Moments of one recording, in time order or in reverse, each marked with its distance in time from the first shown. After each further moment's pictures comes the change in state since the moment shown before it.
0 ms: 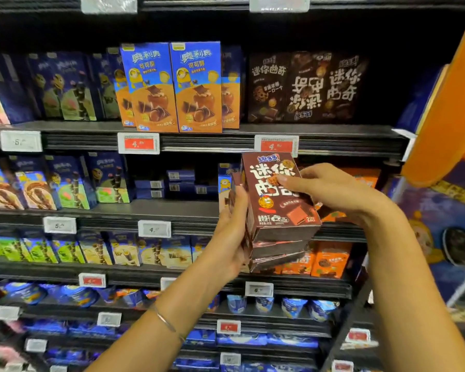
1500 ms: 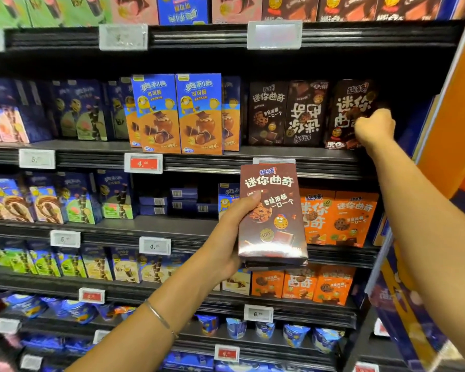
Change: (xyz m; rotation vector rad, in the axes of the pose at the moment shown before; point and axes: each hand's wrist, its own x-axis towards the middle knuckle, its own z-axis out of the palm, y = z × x) left_hand -0.004 0.032 0.015 -0.029 -0.135 0.082; right_hand 0.158 0.034 -0.159 0.025 1.013 0.040
